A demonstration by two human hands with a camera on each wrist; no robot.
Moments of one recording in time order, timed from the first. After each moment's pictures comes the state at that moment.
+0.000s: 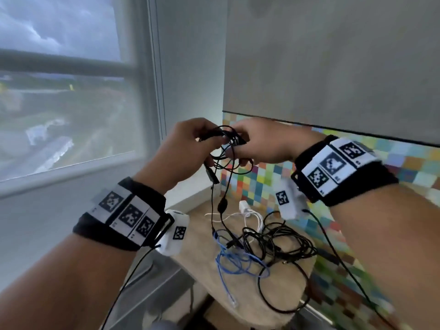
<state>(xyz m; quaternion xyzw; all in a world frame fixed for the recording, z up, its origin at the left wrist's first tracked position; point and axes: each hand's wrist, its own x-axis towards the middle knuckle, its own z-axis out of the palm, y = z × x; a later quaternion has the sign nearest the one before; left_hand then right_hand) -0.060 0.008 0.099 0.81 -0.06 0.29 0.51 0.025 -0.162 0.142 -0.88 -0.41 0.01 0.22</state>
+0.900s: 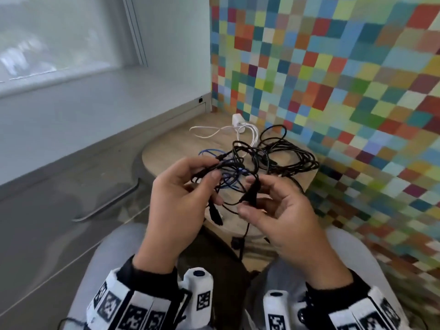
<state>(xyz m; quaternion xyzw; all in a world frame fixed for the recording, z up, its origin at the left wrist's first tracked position) -0.123 -0.073 -0.131 0.70 0.03 0.29 0.65 -0.081 -0.250 -0.152 -0.69 -0.20 0.06 0.70</state>
